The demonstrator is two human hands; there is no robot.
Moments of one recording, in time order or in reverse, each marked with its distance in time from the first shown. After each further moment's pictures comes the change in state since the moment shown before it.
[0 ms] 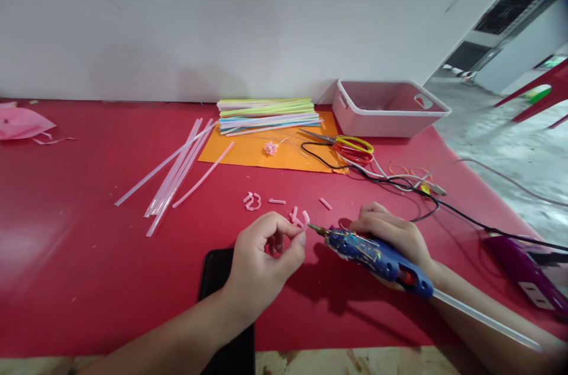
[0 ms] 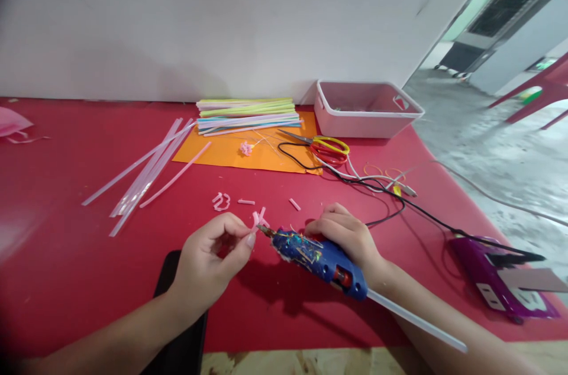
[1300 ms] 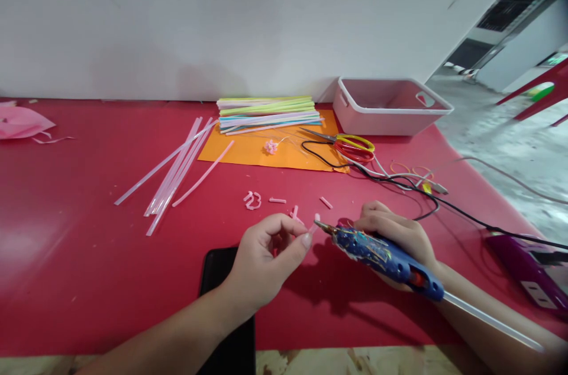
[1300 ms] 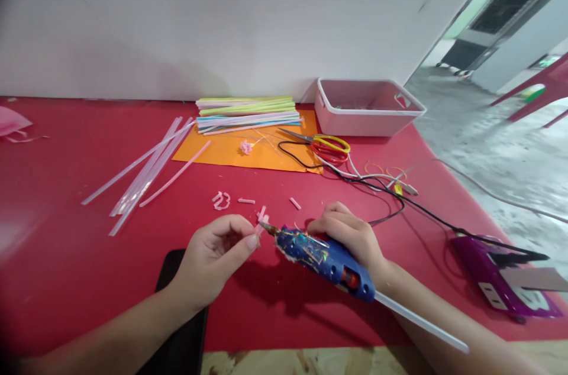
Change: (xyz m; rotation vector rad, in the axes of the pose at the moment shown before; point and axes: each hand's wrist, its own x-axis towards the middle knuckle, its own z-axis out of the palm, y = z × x) left_hand 0.004 0.002 0.001 -0.289 -0.124 -0.240; right_hand 0.002 -0.004 -0.003 0.051 -0.005 -0.004
